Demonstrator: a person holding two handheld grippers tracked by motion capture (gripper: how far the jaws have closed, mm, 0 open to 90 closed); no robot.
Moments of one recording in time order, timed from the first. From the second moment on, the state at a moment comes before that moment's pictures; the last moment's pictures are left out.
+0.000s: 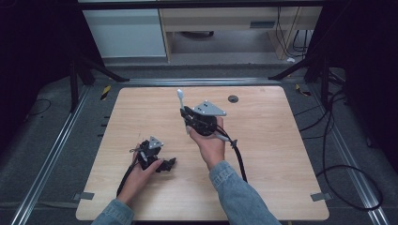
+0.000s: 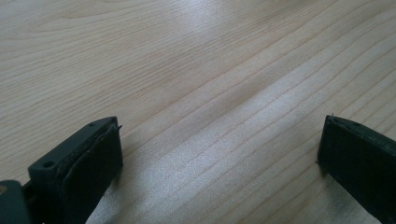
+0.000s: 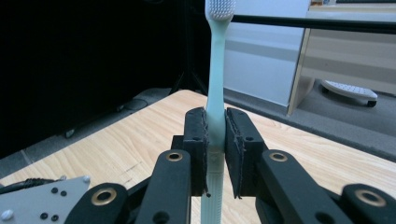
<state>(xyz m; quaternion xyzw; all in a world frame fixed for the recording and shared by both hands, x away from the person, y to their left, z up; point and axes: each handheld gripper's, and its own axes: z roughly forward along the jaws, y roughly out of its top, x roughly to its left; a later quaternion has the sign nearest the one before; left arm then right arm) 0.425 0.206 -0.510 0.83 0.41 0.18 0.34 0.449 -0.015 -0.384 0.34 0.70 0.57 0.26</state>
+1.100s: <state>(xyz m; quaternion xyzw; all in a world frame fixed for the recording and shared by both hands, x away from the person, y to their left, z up) 0.425 0.206 -0.510 0.83 0.41 0.18 0.34 0.463 -0.021 -0.392 0.33 0.66 0.59 0.32</state>
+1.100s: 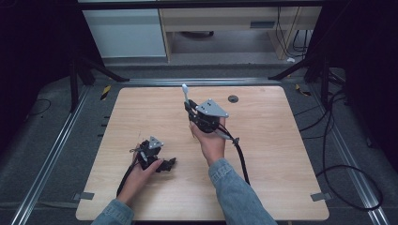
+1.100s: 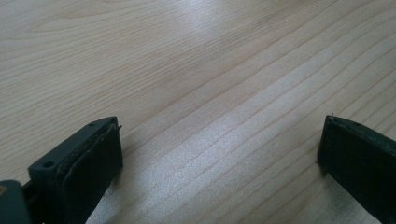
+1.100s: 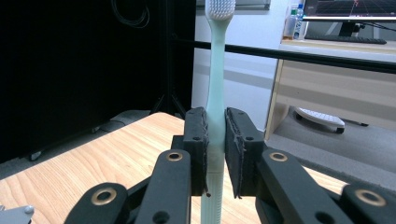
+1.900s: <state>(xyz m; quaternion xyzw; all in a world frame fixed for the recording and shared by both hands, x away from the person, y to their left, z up) 0.425 0.206 -0.510 0.83 0.41 0.18 0.34 0.467 -0.026 -0.404 0.32 0.67 0.59 0.32</state>
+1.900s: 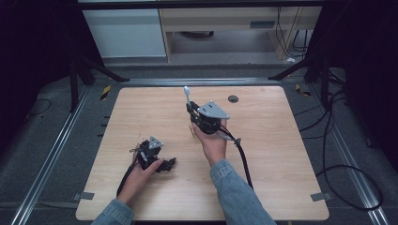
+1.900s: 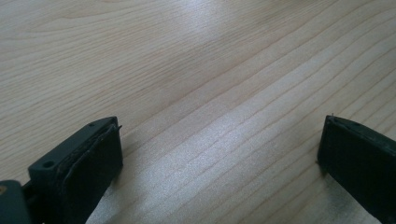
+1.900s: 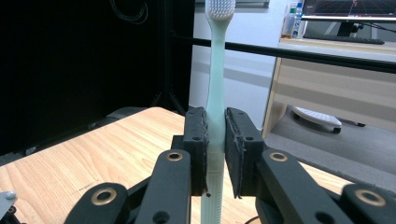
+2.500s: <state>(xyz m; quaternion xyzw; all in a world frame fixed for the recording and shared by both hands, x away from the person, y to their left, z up) 0.425 0.206 -0.510 0.83 0.41 0.18 0.34 0.468 -0.024 -0.416 0.33 0.67 0.58 0.33</state>
